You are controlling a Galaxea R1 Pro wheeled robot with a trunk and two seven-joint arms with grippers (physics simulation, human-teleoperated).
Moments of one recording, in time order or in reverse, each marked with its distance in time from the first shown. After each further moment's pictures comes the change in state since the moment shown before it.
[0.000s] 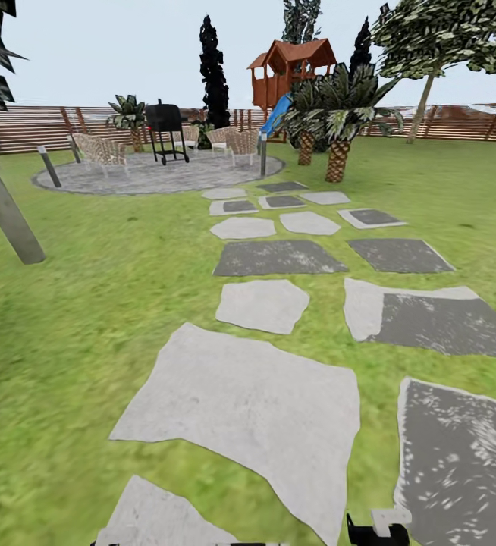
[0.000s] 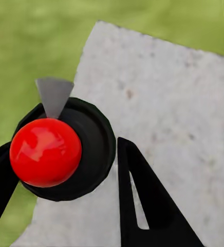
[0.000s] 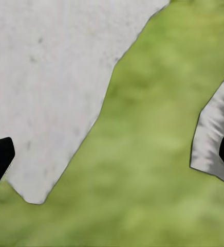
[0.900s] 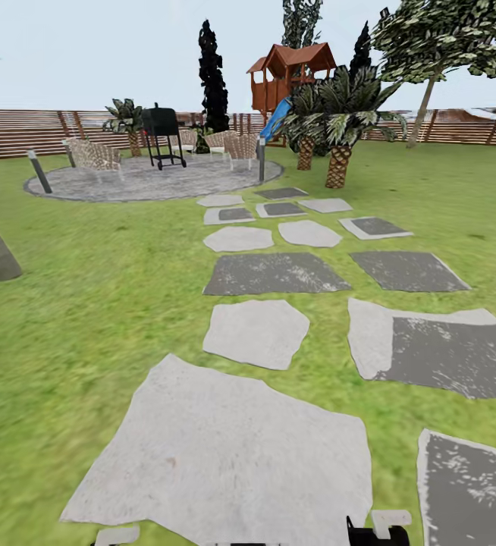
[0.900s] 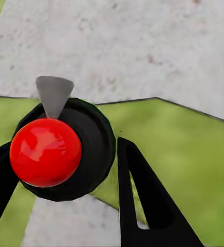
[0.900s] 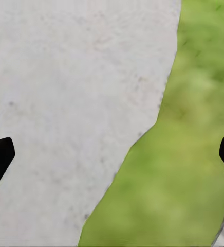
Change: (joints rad) left arm 0.001 0.000 0.000 0.000 0.004 0.000 0.000; right arm 0.005 0.001 0.000 0.000 0.002 0.000 0.000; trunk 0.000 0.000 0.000
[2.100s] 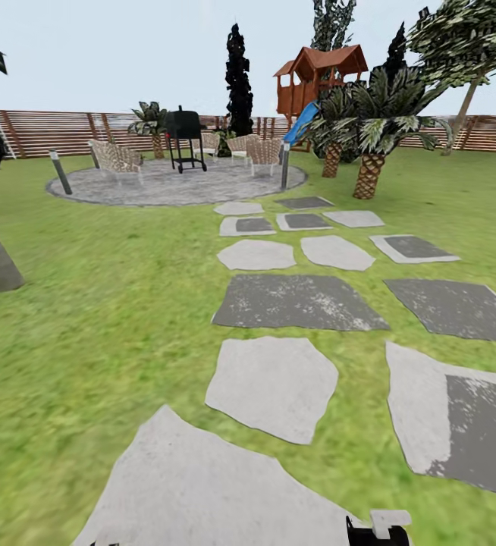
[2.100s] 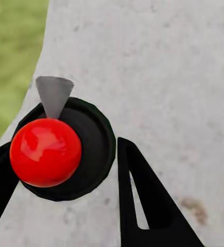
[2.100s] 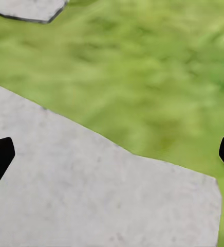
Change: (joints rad) left arm -0.001 0.000 0.000 0.000 0.001 0.000 0.000; right arm 0.000 0.002 0.001 0.000 0.000 0.000 0.000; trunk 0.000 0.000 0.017
